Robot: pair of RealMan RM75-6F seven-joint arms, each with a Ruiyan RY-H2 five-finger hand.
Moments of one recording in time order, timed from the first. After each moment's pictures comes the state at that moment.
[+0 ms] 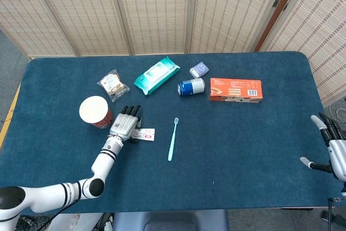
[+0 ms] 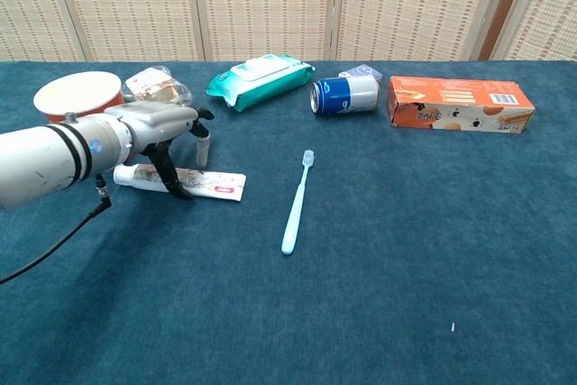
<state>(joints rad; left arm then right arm) -0.88 -1.70 -0.24 -1.32 0.70 0.87 0.73 0.08 -0.93 0.08 -1.70 -1.44 1.42 0.15</state>
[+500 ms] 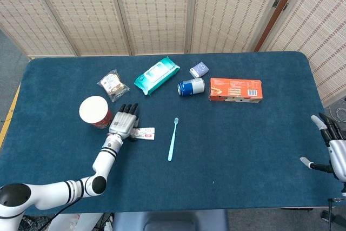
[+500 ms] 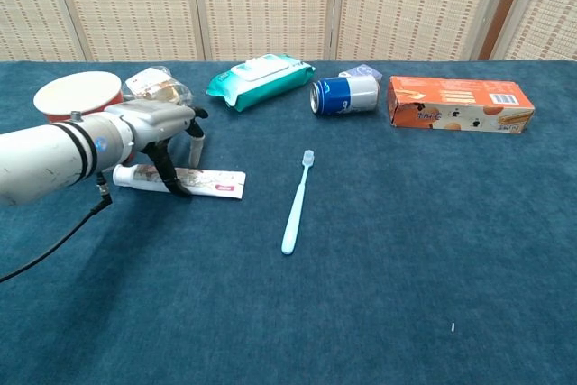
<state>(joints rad) -0.92 -1.72 -0.21 -1.27 0.64 0.90 0.74 0.08 -0.93 0.08 -1.70 -1.45 1.42 0.15</state>
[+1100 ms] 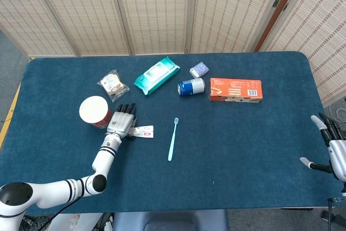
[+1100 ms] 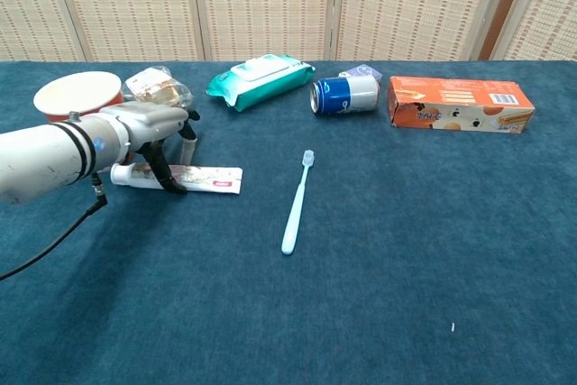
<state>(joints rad) -0.94 -1.72 -0.20 -1.25 0.58 0.90 0.74 0.08 -0.93 0.08 -1.70 -1.45 1.43 0.15</state>
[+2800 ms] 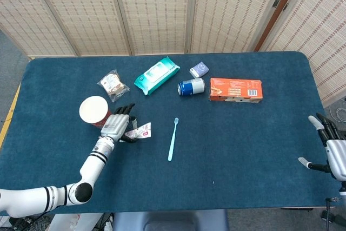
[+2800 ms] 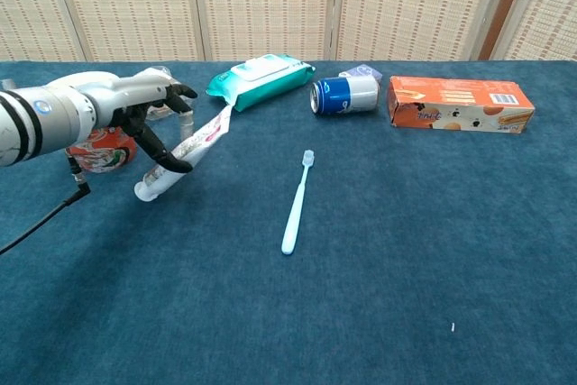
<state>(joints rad) -0.84 -1.52 -0.25 -1.58 0.65 0.92 0.43 0.08 -0.94 0.08 -1.70 -1.44 1.41 0.14</state>
